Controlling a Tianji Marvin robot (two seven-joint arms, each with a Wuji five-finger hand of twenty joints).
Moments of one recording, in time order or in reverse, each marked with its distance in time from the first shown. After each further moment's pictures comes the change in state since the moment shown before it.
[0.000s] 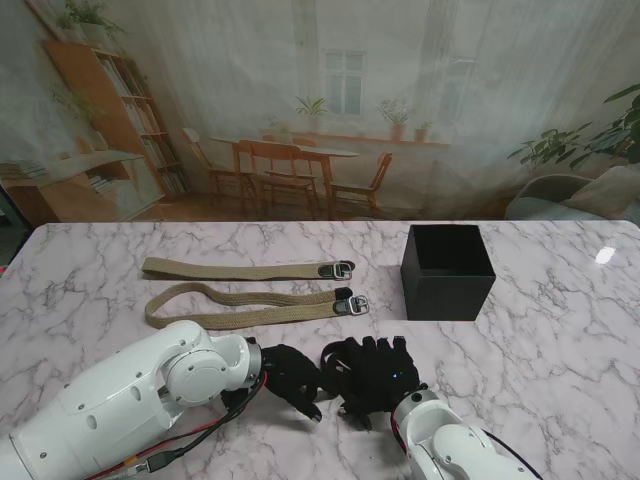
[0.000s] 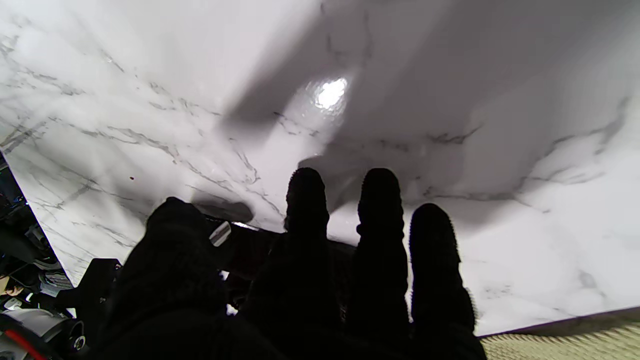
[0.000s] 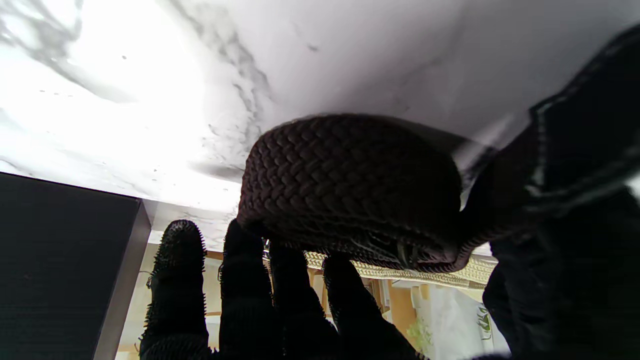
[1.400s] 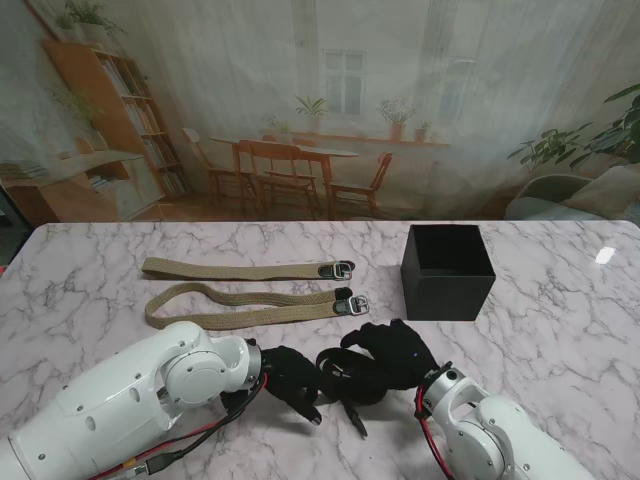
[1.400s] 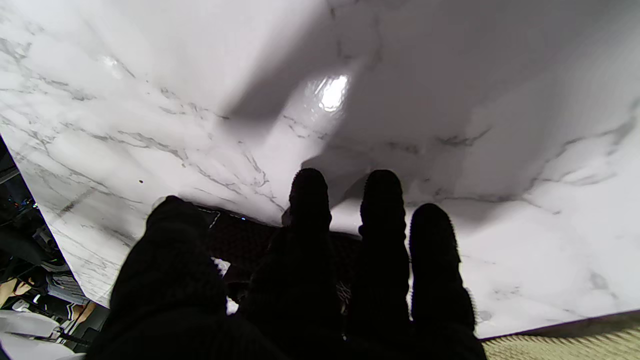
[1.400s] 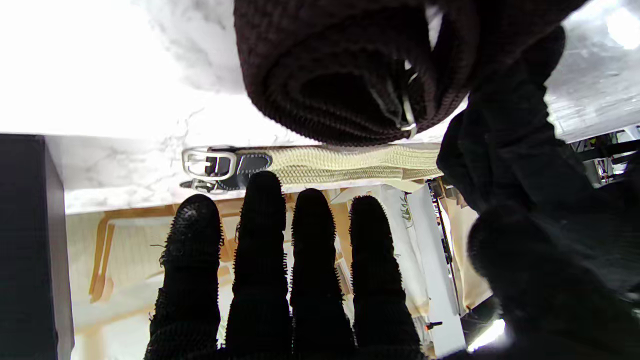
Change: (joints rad) left arm 0.005 0.003 -0.001 -0.009 -0.001 -0.010 -0.004; right arm -0.020 -0.030 0.230 0.086 0.182 -0.516 -0.194; left_hand 0.000 -0.008 0.000 0.000 0.037 -0.011 0.005 0.012 -0.001 0.017 -0.020 -0.002 -0.006 0.015 -0.017 0.000 0.000 0.000 0.000 0.000; right_hand 0.037 0.280 0.043 0.007 0.210 -0.278 0.472 0.031 0.251 -0.219 0.332 0.253 0.164 -0.142 0.475 0.254 0.193 -0.101 0.309 0.100
